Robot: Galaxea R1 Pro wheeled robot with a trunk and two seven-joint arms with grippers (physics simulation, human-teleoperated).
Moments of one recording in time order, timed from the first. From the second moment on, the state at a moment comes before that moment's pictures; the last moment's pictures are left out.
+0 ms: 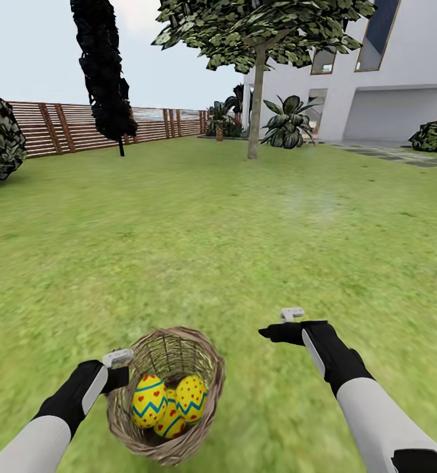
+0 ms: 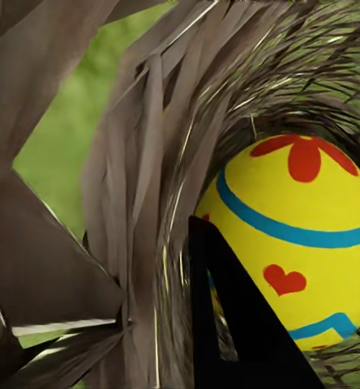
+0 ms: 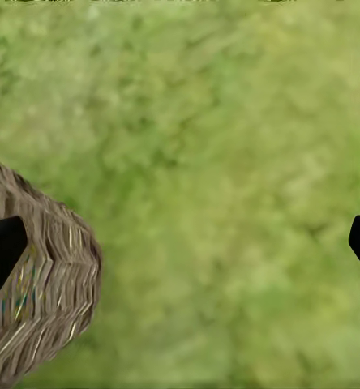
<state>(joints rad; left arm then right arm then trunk) -0.63 0.12 0.07 -0.60 0.23 0.63 0.09 -0.76 -0.03 0.02 -0.73 0.03 0.62 0.33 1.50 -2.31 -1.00</state>
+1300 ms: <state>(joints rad) -0.63 0.12 0.07 -0.60 0.22 0.64 0.09 -0.76 -0.03 0.02 -0.68 0.03 0.59 0.32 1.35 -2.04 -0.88</state>
